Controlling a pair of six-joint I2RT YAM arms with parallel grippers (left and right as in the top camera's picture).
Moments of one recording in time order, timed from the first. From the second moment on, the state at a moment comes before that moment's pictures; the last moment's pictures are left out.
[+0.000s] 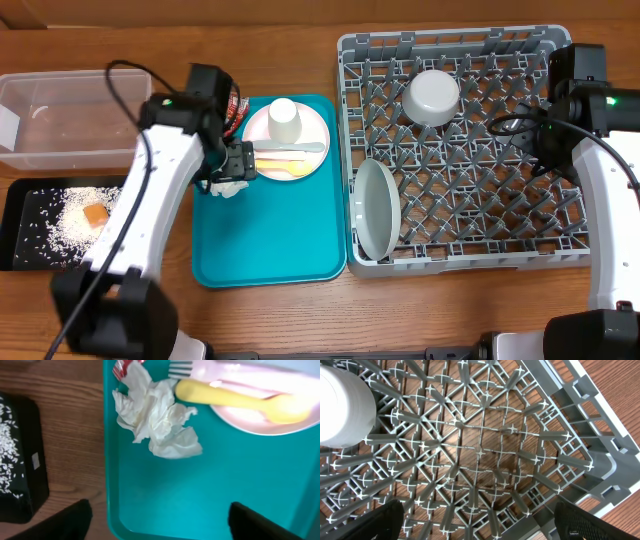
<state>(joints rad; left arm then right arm) -0.17 1.72 1.48 -1.24 -0.10 -0.30 -0.10 1.57 1.59 -1.31 0.21 0.49</state>
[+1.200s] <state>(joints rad) -0.22 2.05 1.55 -1.34 -0.14 -0.13 -0.10 1.57 1.59 -1.31 0.21 0.49</state>
